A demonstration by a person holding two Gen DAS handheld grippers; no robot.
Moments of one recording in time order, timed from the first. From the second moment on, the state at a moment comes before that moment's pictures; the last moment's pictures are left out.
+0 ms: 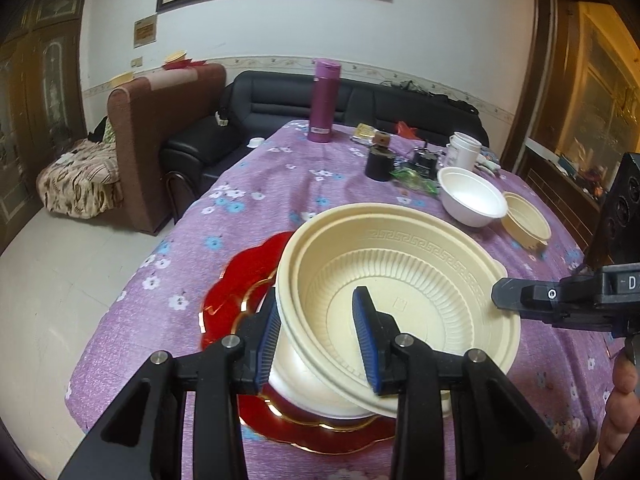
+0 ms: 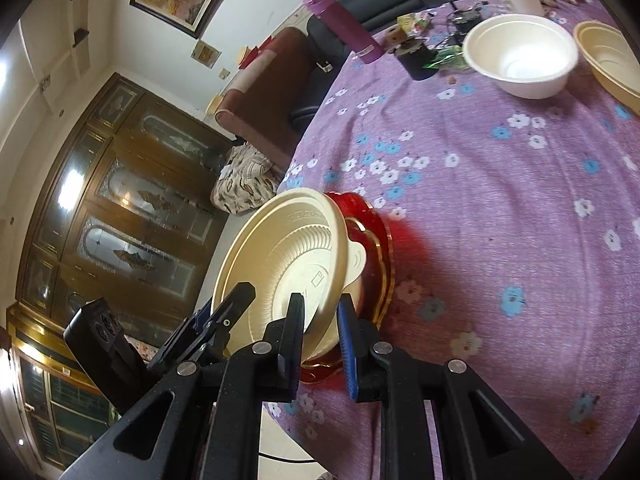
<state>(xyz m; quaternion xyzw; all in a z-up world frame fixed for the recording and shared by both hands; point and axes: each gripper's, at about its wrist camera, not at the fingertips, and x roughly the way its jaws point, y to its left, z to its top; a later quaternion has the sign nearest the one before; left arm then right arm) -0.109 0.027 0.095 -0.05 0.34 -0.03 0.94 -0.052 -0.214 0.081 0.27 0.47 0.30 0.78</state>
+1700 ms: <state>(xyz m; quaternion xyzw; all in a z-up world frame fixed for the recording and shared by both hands) -0.116 0.017 0.109 -0.06 0.33 -0.06 0.94 -0.060 -0.243 0.056 0.27 0.49 0.29 0.78</state>
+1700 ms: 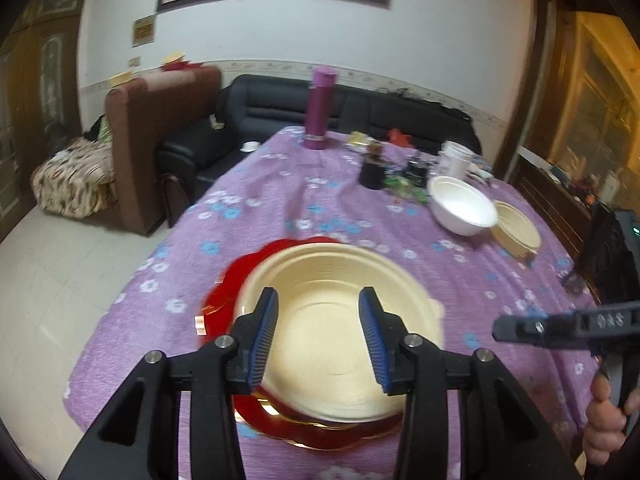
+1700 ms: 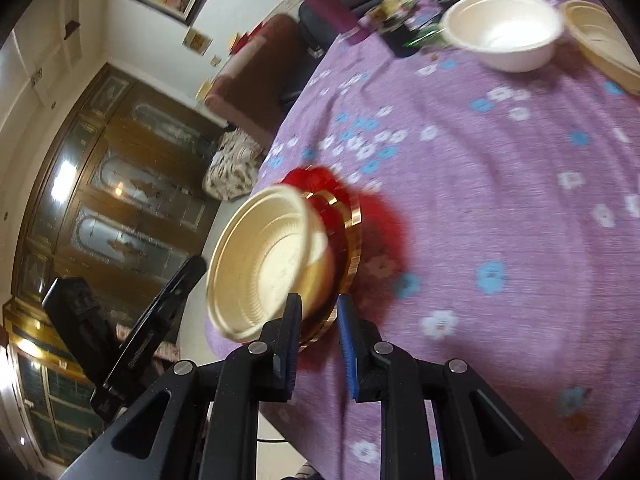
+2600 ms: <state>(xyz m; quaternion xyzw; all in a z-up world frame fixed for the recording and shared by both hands) -0.071 -0.194 0.011 0.08 0.45 -0.18 0.87 -0.052 -0.451 0.054 0.39 0.41 0.11 0.82</state>
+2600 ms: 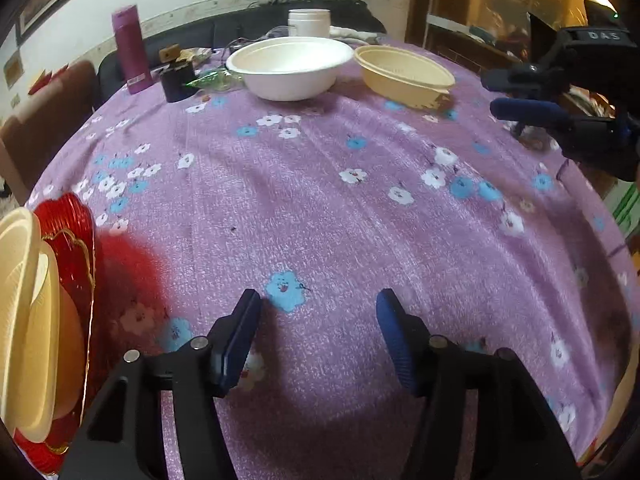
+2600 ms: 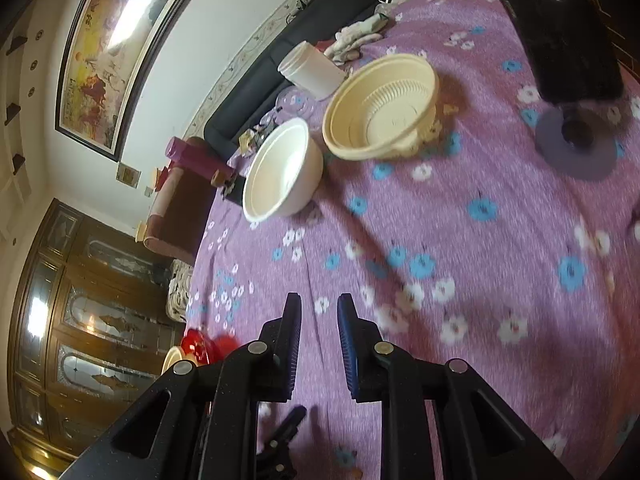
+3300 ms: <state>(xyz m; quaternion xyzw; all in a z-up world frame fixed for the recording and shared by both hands) -0.070 -0.191 0.011 0.07 0.45 -0.19 0.87 0.119 -0.430 0.035 0.38 0.43 0.08 0.81</state>
